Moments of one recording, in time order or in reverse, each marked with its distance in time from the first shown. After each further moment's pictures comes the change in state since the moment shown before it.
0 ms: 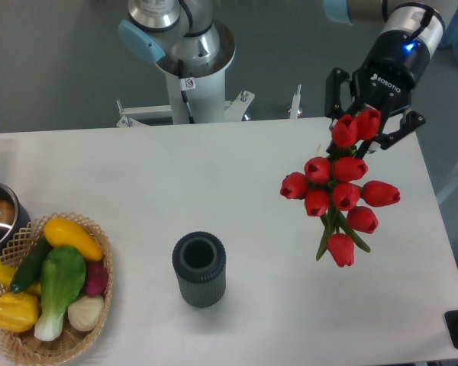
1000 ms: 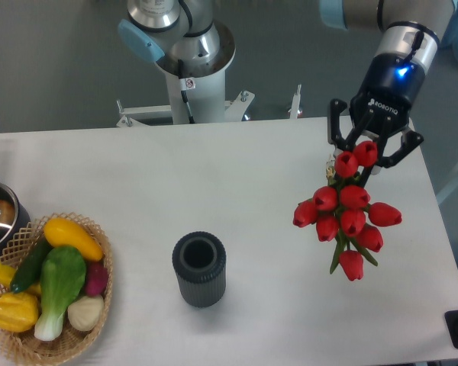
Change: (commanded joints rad) arm -0.023 -0.023 -0.049 -0.005 0.391 0.135
